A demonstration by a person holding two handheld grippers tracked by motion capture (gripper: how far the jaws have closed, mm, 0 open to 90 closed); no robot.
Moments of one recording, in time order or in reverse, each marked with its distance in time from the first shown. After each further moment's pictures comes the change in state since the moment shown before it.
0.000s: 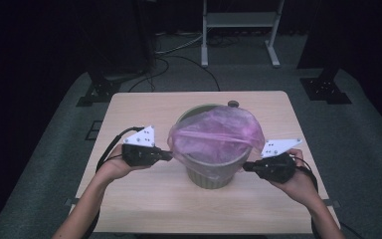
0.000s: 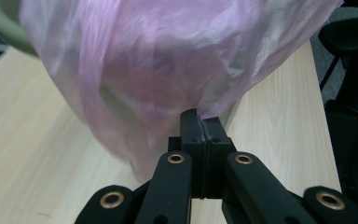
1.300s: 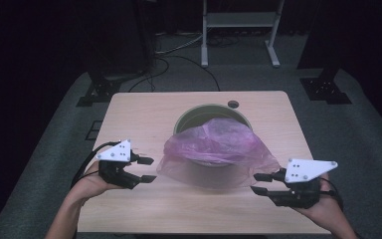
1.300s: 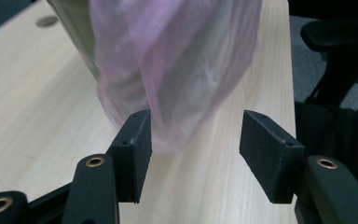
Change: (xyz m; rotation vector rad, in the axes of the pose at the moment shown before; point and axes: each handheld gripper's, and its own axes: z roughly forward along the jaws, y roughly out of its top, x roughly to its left) left arm -0.027 -0.029 -0.046 -0.039 0.023 -0.077; right arm 0.049 -0.007 -0.061 -0.137 0.046 -0.086
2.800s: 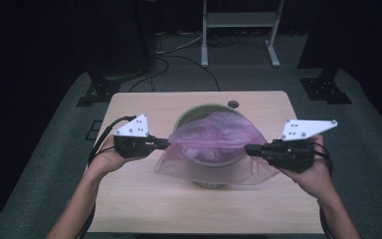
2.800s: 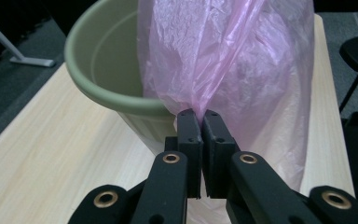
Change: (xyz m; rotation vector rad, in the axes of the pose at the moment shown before) left arm 0.025 0.066 0.015 0.001 0.093 0.116; right arm -0.039 0.065 -0.001 -0.095 -0.008 0.092
